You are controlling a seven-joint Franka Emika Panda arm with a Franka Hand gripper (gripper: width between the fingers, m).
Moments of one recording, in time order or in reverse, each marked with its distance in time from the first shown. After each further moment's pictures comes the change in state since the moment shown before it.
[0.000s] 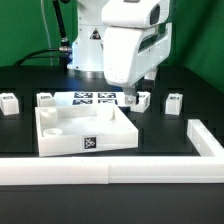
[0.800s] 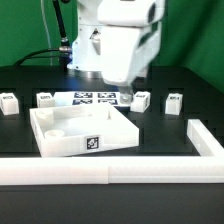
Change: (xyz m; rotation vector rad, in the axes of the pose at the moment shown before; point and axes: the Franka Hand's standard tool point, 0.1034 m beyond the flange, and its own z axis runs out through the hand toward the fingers) arm -0.038 0.005 -0.005 0.021 -0.001 -0.168
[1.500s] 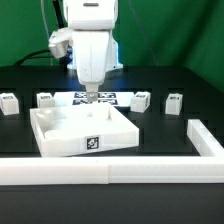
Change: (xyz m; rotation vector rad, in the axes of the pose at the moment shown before) arm -0.053 -0.018 0.013 0.008 -0.005 -0.332
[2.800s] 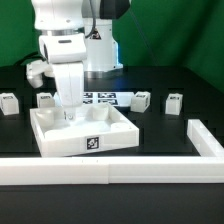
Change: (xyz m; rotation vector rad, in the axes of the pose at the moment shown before) arm -0.048 -0.063 0.075 -0.048 0.031 -0.179
